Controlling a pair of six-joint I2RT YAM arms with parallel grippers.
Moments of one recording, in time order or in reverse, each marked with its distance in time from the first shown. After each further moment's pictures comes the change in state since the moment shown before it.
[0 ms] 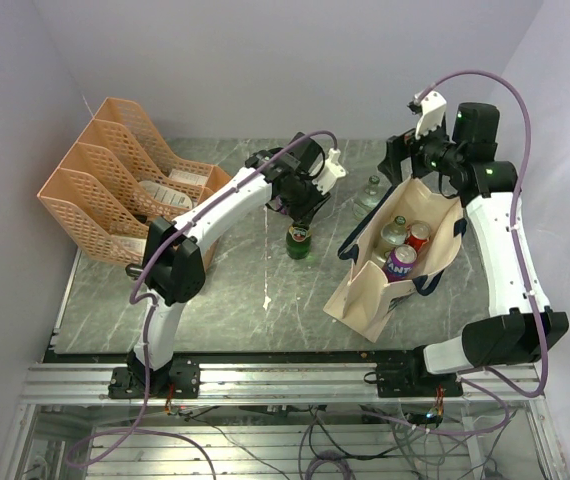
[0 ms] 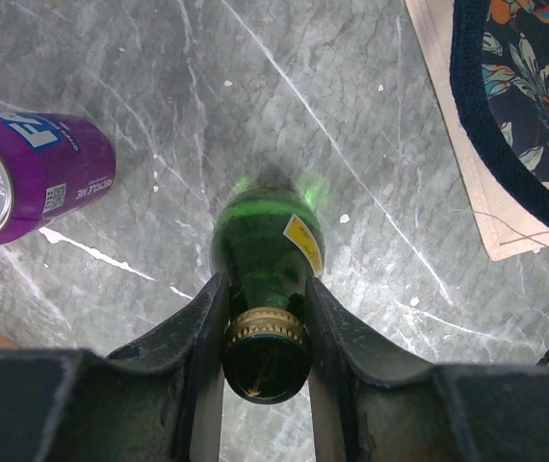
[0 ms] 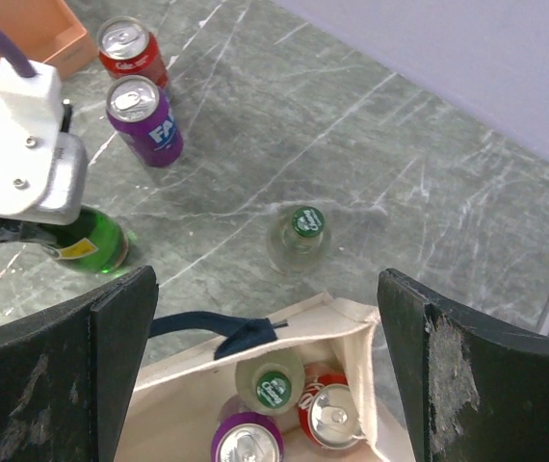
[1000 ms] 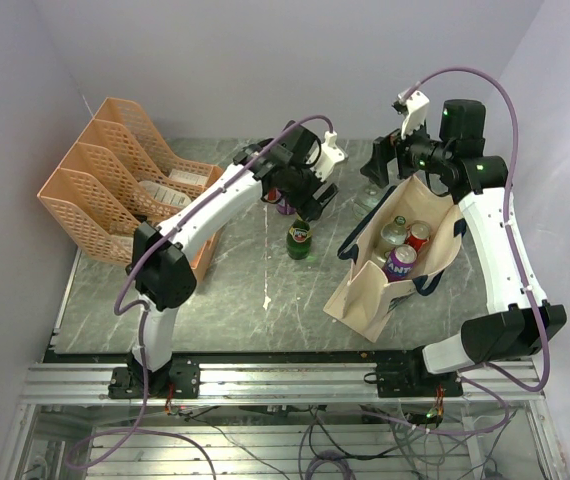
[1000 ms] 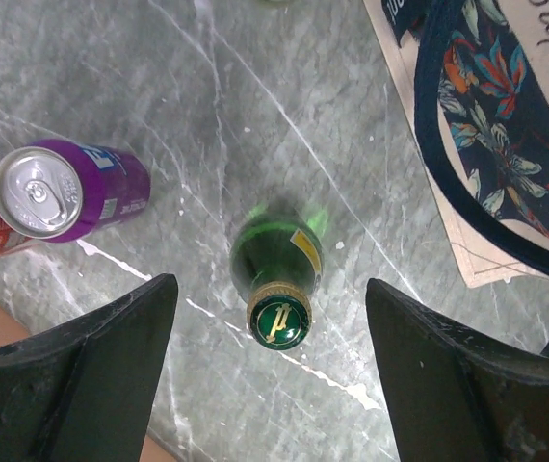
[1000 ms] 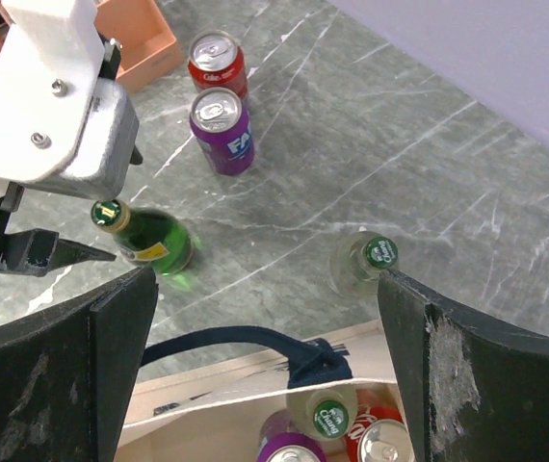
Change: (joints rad) left arm 0.000 -0.086 0.014 0.058 0.000 -0.040; right arm 0.061 0.027 0.044 -0.037 -0.102 0.032
